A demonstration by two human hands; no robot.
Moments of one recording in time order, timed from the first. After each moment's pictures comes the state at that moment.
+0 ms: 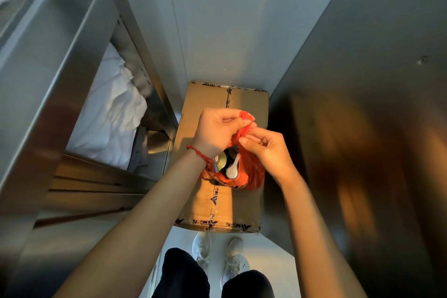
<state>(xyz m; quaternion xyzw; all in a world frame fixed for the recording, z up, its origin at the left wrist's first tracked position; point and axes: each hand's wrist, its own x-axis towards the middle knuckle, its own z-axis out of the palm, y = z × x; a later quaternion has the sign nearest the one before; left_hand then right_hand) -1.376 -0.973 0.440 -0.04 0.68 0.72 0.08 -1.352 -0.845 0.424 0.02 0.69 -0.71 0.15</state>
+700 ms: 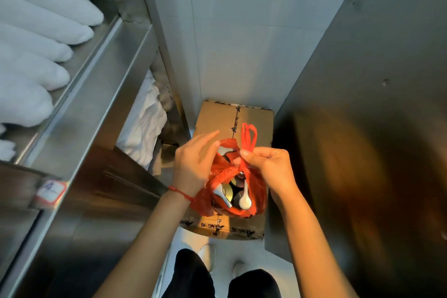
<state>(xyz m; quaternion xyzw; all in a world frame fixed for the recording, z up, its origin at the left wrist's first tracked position) -1.299 -1.024 0.459 0.01 0.86 0.49 -0.13 -1.308 -0.860 0.473 0.12 0.66 -0.73 0.16</state>
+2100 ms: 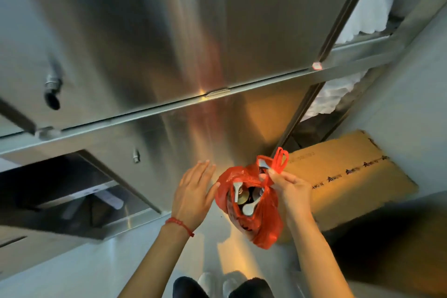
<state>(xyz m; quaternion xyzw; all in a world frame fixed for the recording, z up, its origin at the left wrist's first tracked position) -0.824 -0.968 0.473 -0.44 0.87 0.18 -0.15 -1.011 -0.886 0.483 -0.12 0.65 -0.62 0.41</state>
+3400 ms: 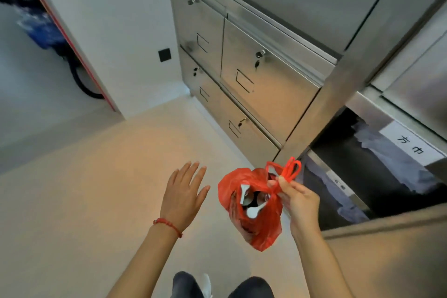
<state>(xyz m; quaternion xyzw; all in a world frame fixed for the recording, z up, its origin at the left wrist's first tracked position) -0.363 -0.692 0.473 -0.91 0.38 0.08 -0.15 -0.509 -0.872 0.492 -0.52 0.48 -0.23 0.67</state>
